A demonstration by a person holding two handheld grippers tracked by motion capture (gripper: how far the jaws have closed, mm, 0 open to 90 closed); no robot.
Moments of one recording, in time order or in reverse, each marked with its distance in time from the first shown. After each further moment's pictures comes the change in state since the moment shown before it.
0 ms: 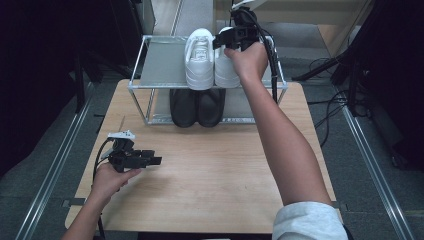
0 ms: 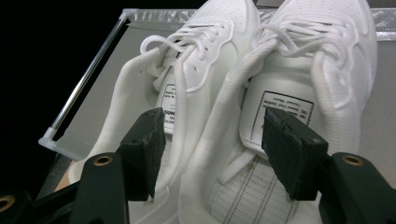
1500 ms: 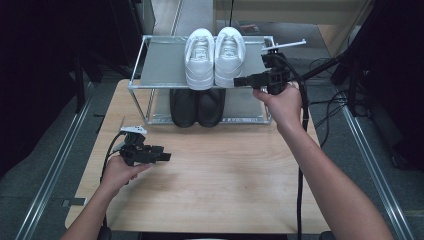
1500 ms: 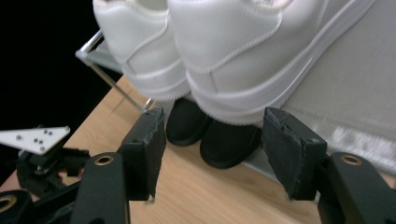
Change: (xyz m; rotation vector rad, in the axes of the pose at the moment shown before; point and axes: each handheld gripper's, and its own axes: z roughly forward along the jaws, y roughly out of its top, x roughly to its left) left arm -0.002 0.021 0.024 0.034 -0.030 0.037; right arm -0.050 -0.105 -0.049 -0.015 0.181 -0.113
